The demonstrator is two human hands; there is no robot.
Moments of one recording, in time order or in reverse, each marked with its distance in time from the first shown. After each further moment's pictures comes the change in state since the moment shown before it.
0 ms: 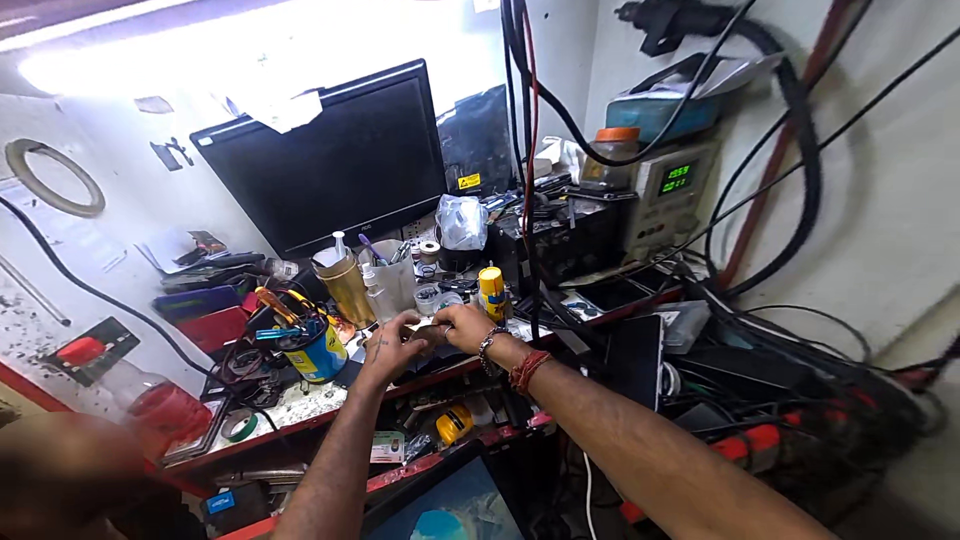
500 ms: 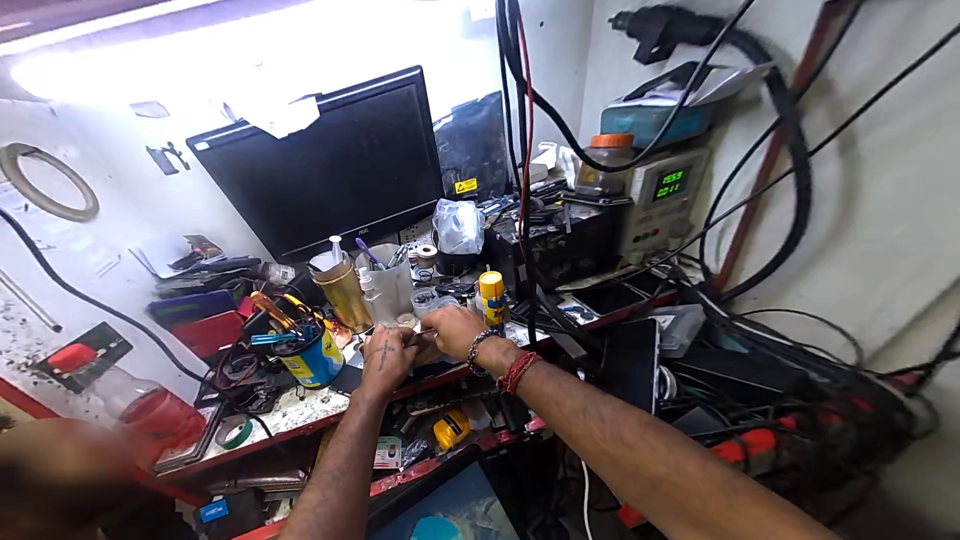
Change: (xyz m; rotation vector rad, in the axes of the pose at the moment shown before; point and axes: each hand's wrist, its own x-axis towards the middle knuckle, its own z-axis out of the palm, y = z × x) left_hand 0.001 -0.001 0.011 0.311 0.070 0.012; right_hand 0.001 -0.021 -0.004 -0.247 -0.046 -0.062
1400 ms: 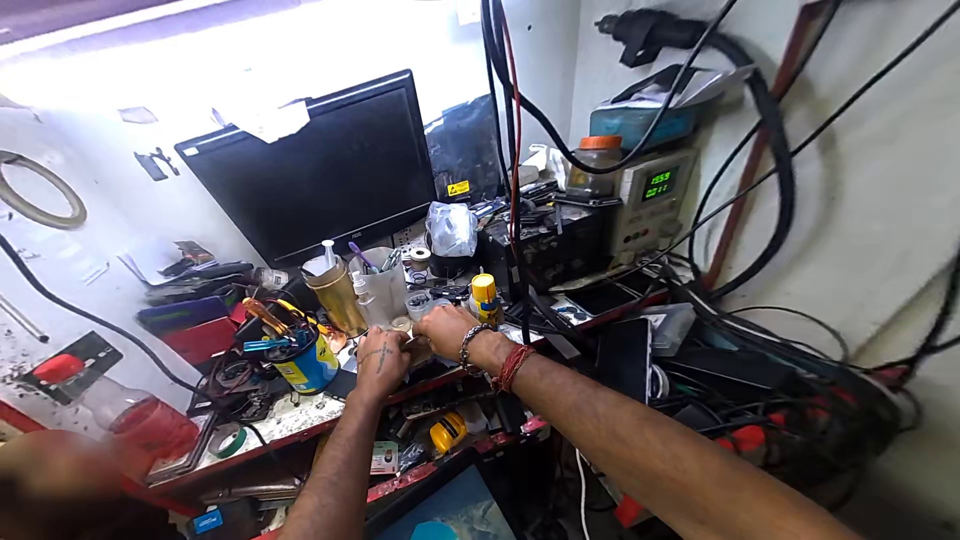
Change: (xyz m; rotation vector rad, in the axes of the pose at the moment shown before) left_hand -0.001 0.011 -0.005 0.148 -0.033 -0.055; right_hand -0.002 -0.013 -0.018 -0.182 -0.125 -0.029
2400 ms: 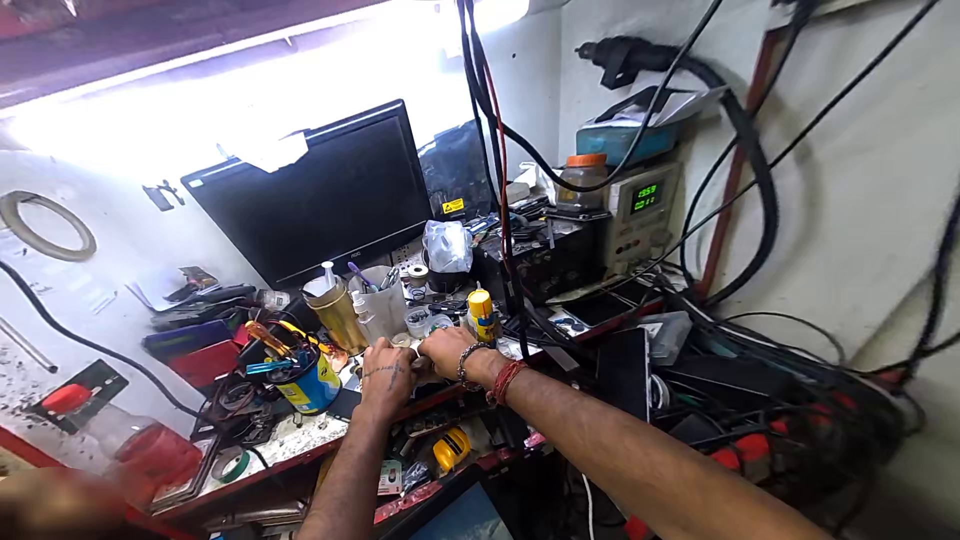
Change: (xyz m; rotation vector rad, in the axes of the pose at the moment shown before) left_hand -0.001 0.016 -0.007 0.248 -0.041 0.099; right_hand 0.007 0.009 0.016 -0.027 -0.038 0.042
